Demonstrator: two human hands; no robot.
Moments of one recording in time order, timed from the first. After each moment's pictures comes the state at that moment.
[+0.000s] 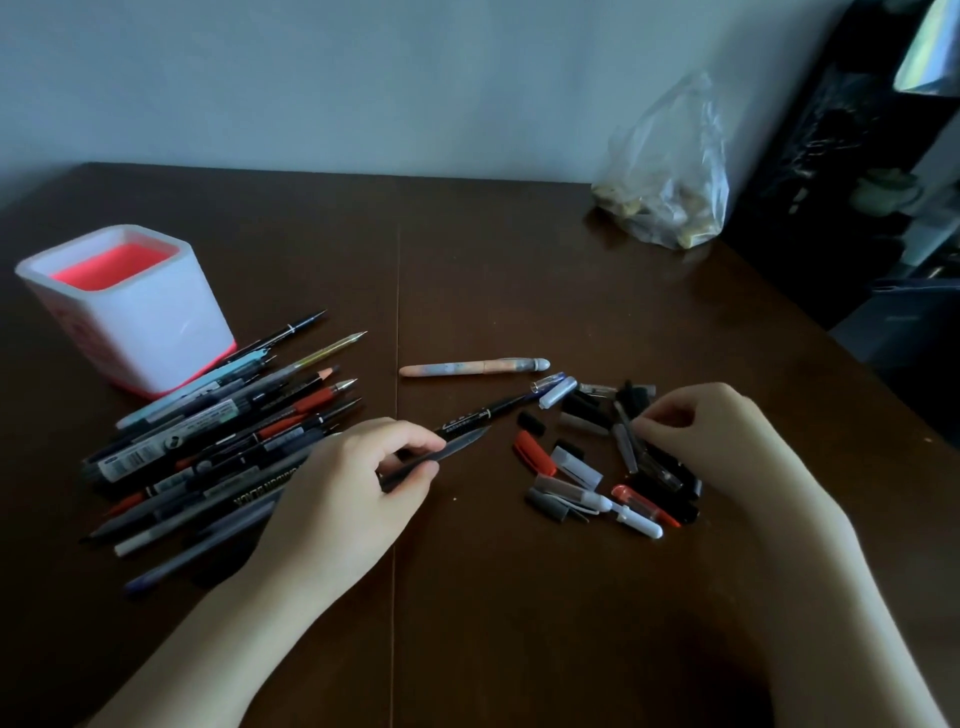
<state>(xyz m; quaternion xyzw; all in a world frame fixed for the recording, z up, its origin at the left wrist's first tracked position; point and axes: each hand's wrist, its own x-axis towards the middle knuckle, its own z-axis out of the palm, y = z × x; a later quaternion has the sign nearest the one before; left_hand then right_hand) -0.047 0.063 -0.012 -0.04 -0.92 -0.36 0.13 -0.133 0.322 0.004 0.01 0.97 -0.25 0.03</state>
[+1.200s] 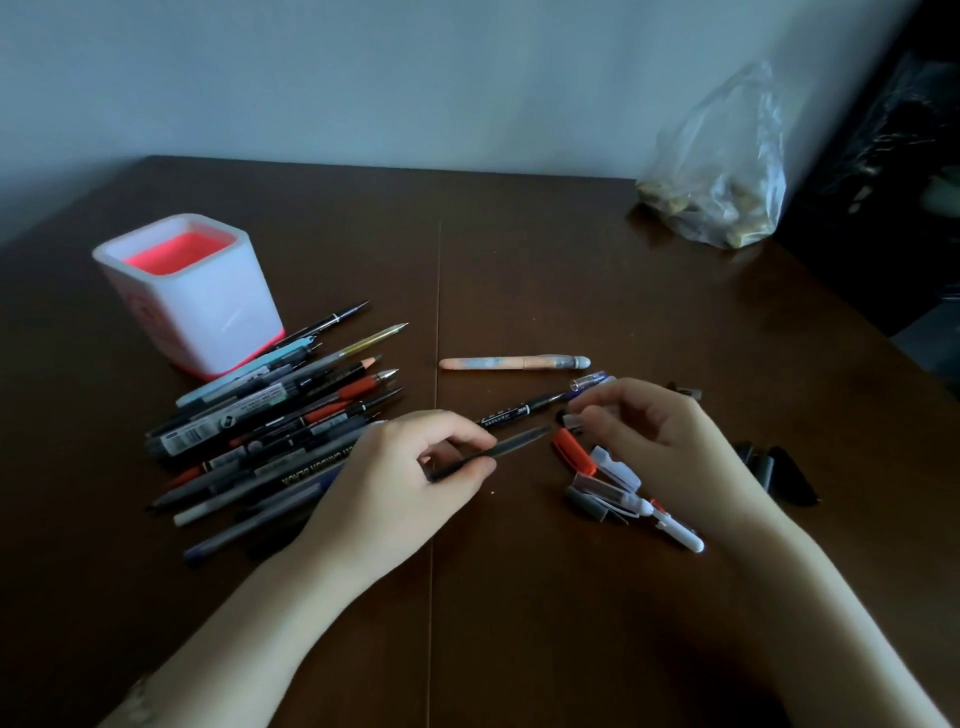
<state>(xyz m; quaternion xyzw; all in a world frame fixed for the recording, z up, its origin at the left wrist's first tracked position) -0.045 0.063 -0.009 -0.07 -0.88 -0.45 0.12 -0.102 0.263 0.012 -0.19 0.87 -0.45 0.05</state>
